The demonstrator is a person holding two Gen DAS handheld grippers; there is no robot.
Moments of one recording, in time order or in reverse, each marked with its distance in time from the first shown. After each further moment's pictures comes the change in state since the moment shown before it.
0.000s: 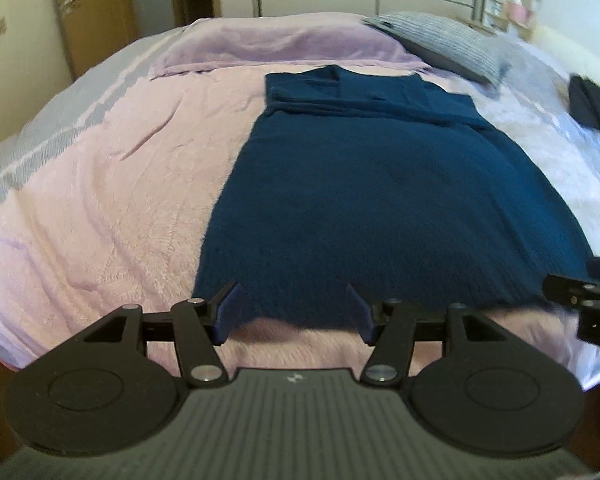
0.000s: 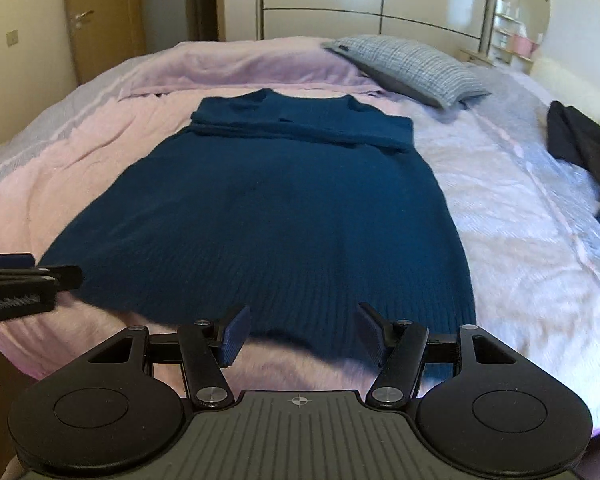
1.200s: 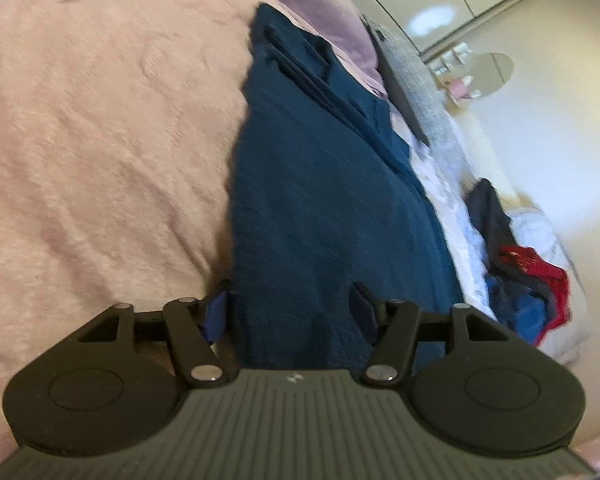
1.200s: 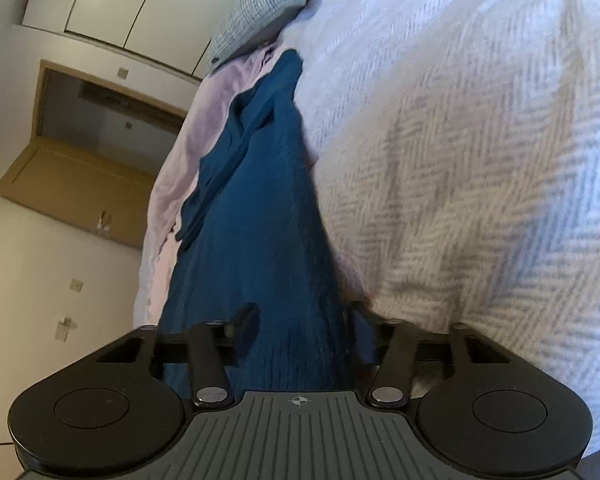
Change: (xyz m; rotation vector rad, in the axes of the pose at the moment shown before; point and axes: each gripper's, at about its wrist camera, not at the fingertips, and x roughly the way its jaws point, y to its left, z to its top) left arm 0.132 0.145 0.017 -0.407 0.196 -0.659; right arm 0.093 -0.270 -0.056 0.850 0.049 0.561
